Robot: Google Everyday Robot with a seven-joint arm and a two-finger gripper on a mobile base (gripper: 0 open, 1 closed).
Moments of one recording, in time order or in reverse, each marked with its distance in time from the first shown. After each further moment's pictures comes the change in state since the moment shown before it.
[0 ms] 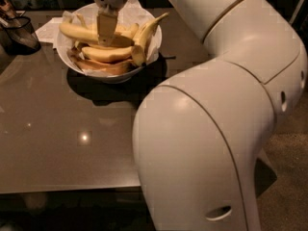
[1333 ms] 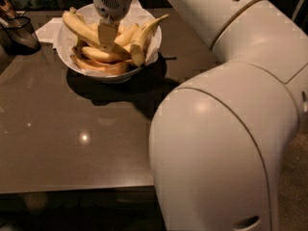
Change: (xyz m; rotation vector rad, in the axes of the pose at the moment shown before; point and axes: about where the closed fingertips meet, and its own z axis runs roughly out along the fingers) arm 0.006 0.005 0.018 -0.005 -0.018 0.061
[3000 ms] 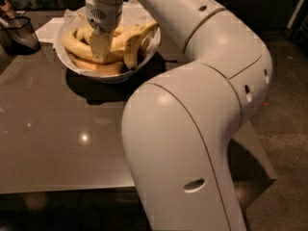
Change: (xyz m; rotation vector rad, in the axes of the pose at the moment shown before) arm -0.011 0.000 0.044 -0.117 0.052 0.140
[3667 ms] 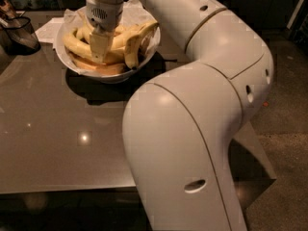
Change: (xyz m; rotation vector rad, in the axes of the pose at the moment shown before) arm 0.000 0.000 0.000 0.000 0.000 0.000
